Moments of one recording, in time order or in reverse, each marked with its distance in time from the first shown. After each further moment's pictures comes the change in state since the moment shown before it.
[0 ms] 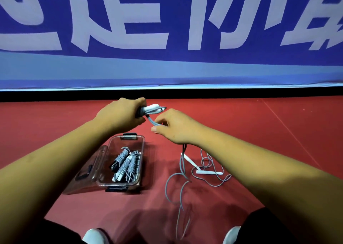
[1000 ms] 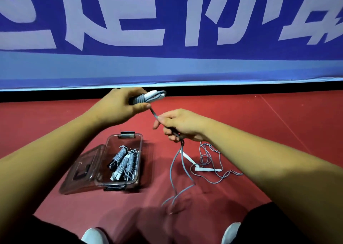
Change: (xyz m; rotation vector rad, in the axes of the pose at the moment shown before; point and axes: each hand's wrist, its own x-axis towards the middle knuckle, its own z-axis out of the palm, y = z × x) left_hand -0.001 0.014 -0.021 -0.448 0.069 0.097; right_hand 0.003 0.040 0.005 0.760 -0.183 0.266
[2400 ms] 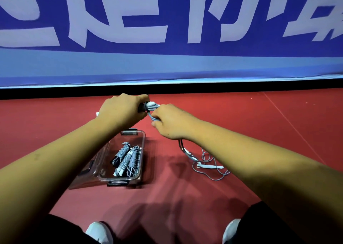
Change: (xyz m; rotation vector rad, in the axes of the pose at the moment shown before) left_hand -0.003 -0.008 0.025 0.600 0.027 -0.153; right_hand -0.002 -0.026 0.030 -0.968 0.224 -0.243
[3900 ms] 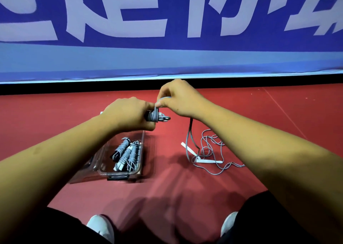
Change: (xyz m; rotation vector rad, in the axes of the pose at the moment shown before) left_hand -0.015 0.023 -0.012 0.006 -0.241 0.135; right_hand 0.010 0.020 -0.028 0.275 0.205 -0.009
